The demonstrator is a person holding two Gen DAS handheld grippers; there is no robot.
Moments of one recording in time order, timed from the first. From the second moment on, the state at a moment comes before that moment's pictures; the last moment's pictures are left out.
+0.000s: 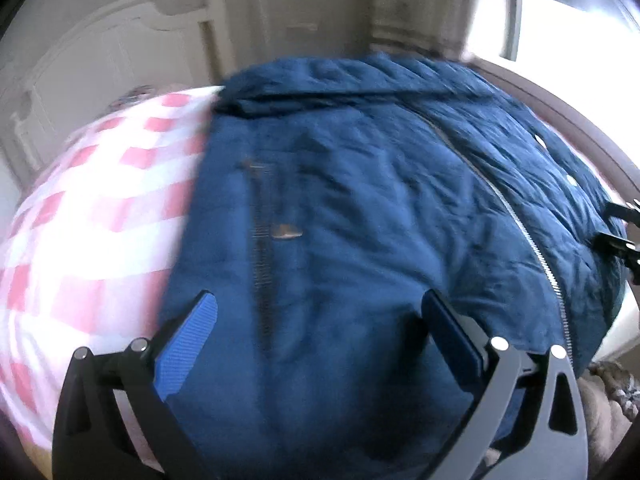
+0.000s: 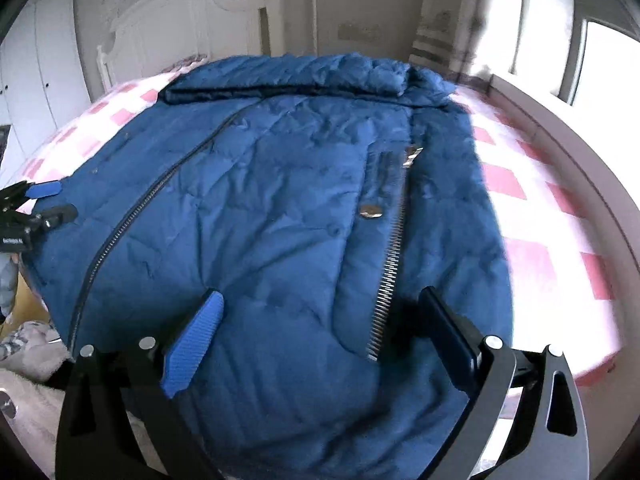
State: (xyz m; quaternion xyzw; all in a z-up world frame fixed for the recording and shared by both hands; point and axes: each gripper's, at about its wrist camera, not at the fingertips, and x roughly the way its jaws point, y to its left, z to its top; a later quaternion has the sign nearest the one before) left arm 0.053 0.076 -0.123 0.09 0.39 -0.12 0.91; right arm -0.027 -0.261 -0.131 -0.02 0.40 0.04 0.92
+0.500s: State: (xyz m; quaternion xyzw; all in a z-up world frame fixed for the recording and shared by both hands) left arm 0.107 0.087 -0.107 0.04 0.40 -0.08 0.91; right arm 0.016 -0.290 -0.114 0.02 0.38 -0.01 0.92
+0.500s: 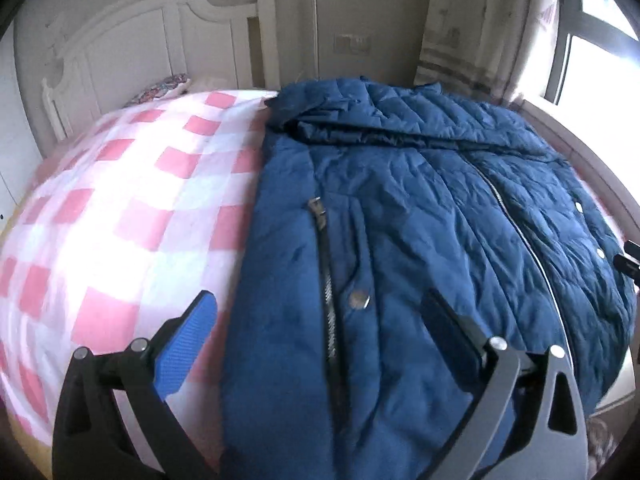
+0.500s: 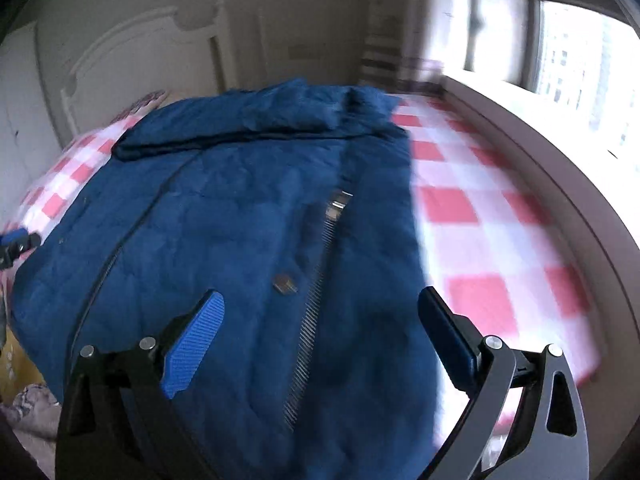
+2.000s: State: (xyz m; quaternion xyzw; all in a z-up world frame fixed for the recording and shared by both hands) left arm 0.105 0.061 -0.135 0.14 0.43 -0.10 0.88; right arm 0.037 -0.216 -0.131 -0.07 0.43 0.08 0.89
